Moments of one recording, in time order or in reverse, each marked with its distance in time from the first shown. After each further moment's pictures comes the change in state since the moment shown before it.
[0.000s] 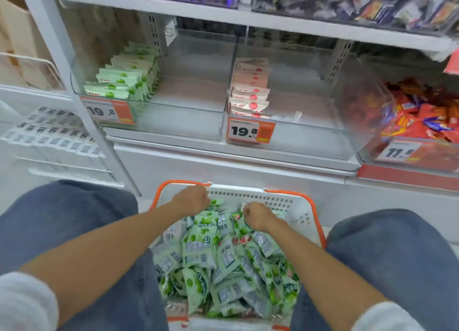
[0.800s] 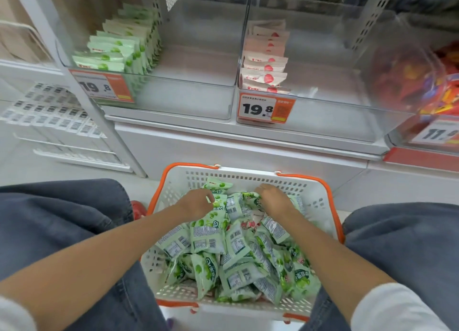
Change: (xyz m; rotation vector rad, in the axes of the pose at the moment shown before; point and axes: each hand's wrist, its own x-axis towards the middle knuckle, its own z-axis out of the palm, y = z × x) left_hand -0.005 -0.028 0.043 -0.156 -0.114 -0.009; right_hand 0.028 0.032 0.023 -0.426 0.224 -0.211
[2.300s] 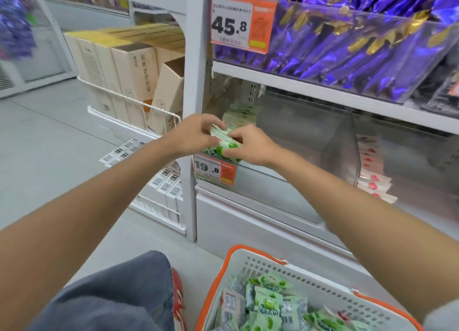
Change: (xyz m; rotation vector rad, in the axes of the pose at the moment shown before) left_hand -0.067 -0.045 -0.344 -0.236 0.706 0.323; right_hand 0.166 -0.253 -0.322 0.542 0.174 -0.476
